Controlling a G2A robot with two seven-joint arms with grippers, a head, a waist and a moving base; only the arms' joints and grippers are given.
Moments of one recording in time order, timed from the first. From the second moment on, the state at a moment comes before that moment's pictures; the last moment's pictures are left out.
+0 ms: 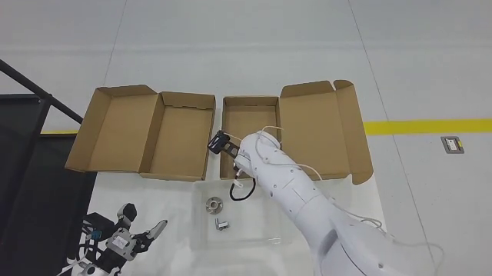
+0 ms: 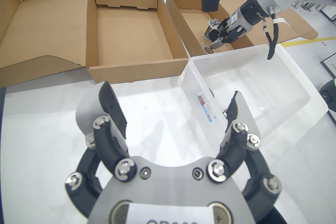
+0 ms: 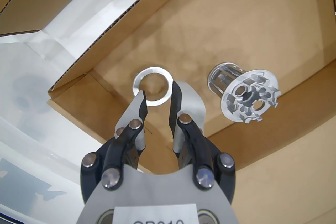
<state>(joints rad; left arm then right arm) 1.79 -1.13 -1.76 -1.81 1.05 -0.49 0.10 -0.12 -1.89 0.45 -0.22 -1.01 -0.27 0.74</state>
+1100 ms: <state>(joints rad) 1.72 -1.13 -1.75 -1.81 1.09 -0.47 -0.01 -0.20 -1.70 0.53 -0.41 -1.20 -0.53 -0.06</state>
